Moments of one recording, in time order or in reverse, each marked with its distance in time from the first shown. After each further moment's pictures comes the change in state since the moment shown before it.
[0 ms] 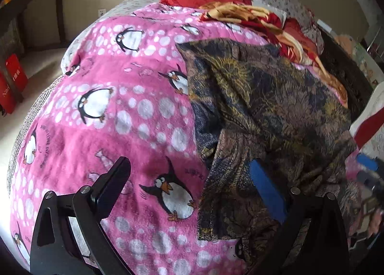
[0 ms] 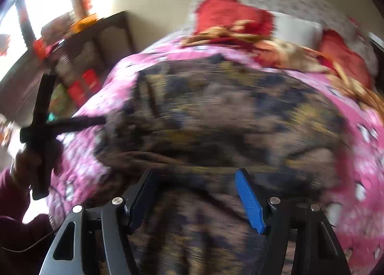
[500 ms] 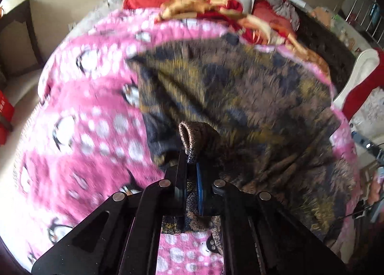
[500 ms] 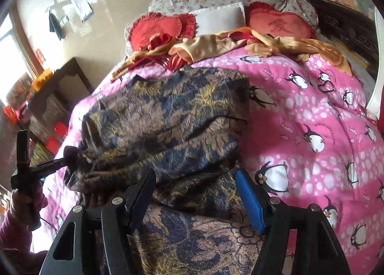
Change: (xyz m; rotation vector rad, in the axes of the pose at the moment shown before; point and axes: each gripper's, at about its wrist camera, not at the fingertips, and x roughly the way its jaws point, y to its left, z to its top) left arm -0.029 -0.036 0.022 0.149 -0.006 -0.086; right arm -0.045 -0.097 -0.033 0.314 -0.093 -0.067
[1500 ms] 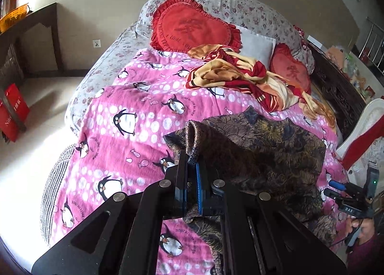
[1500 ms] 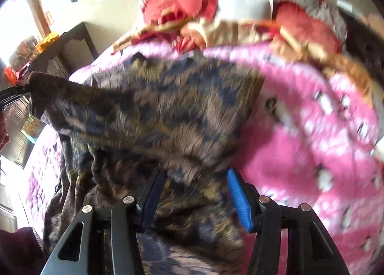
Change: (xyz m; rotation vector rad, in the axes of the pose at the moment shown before) left arm -0.052 0.033 0.079 -0.129 -0.126 0.059; right arm 0.055 0.009 0.039 -0.214 0.117 -0.020
